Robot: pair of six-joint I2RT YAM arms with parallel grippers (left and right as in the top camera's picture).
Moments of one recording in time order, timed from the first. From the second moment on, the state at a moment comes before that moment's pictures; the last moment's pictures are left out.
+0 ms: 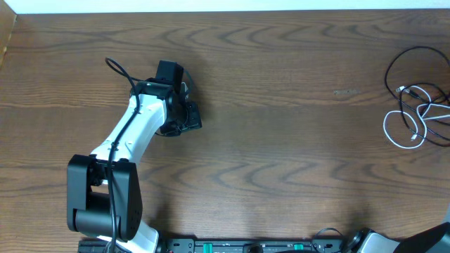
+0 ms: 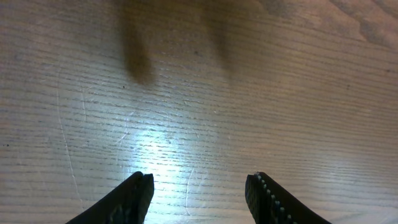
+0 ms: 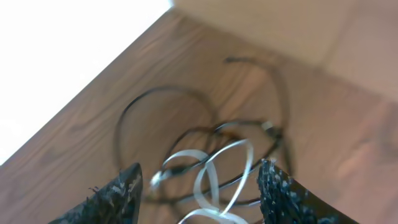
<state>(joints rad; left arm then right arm) -0.17 1.74 1.19 -0.86 0.20 -0.38 -0.57 1.41 1.18 -0.35 0.11 0.36</state>
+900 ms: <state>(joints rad) -0.29 1.74 1.20 -1.01 -0.04 -0.27 -0.11 1.61 1.18 -0.85 -0.24 0.07</state>
